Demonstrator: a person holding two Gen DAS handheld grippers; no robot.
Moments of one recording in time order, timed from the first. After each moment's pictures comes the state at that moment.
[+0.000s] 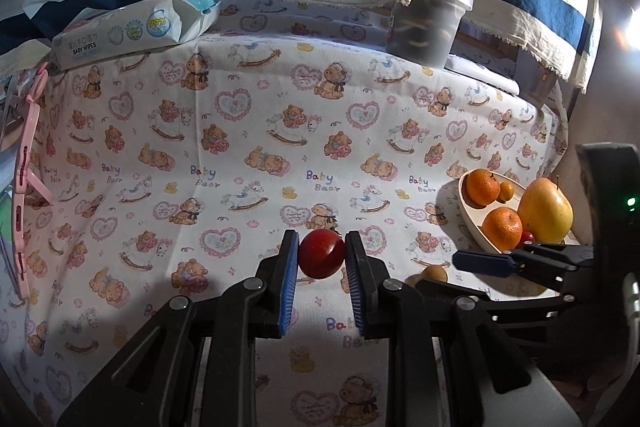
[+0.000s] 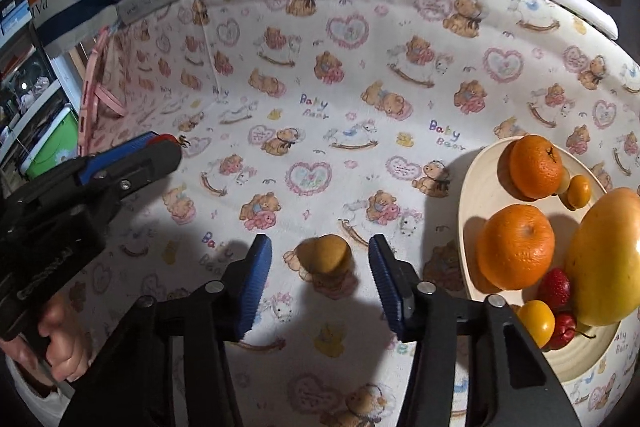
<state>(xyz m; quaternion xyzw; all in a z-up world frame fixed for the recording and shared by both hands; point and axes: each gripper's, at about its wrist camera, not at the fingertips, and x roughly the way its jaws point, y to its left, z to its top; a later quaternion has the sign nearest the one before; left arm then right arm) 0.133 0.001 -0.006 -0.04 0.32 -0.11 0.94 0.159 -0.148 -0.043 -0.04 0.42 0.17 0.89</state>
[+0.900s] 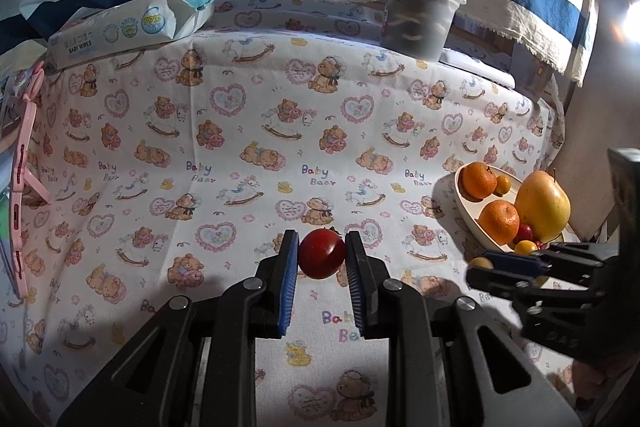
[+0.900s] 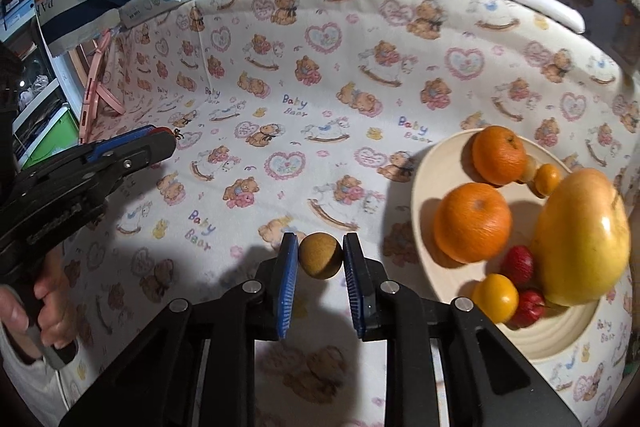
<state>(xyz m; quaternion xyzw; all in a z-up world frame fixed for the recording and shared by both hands) 0.131 -0.001 -0.008 -0.03 0.32 -0.12 0.94 0.130 -0.183 -0.032 -0.04 0.39 0.16 0.90</state>
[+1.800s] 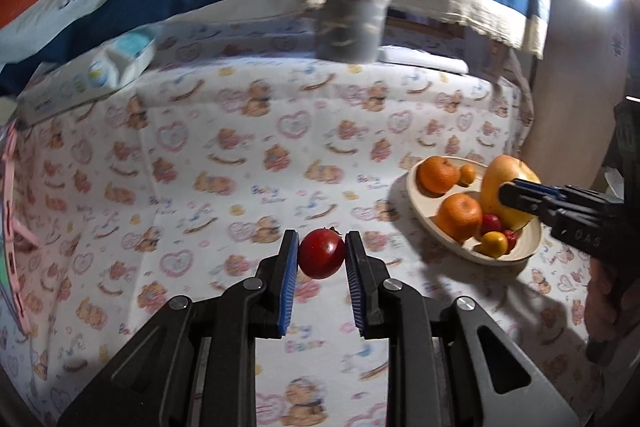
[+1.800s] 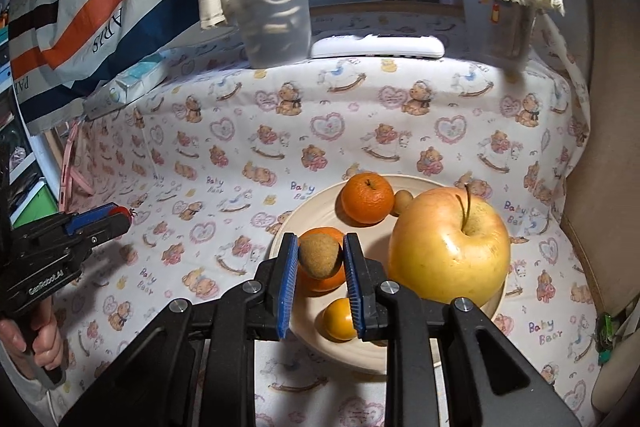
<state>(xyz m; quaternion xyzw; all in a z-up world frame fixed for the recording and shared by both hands) 0.122 -0.049 0.011 0.03 0.30 -0.16 0.94 0.112 -0.274 0.002 0.02 0.29 0.08 0.95</state>
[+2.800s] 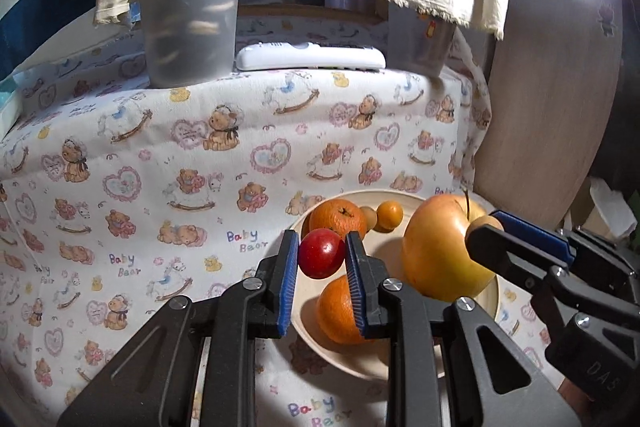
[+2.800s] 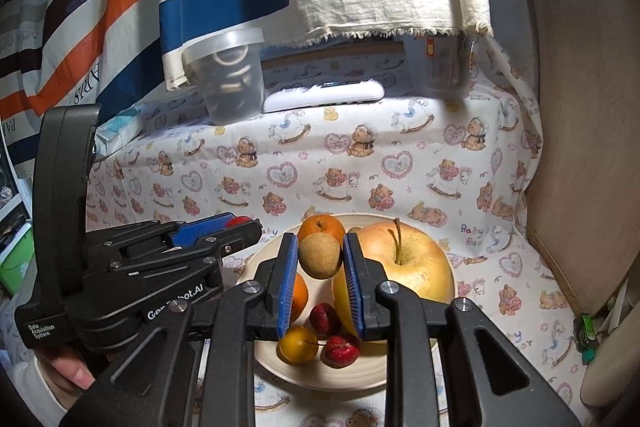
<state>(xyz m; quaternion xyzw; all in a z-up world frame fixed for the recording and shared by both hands) 0.178 -0.175 0.010 0.04 0.30 -0.25 0.92 0.098 -0.306 0.016 0.06 0.22 0.04 0.97</state>
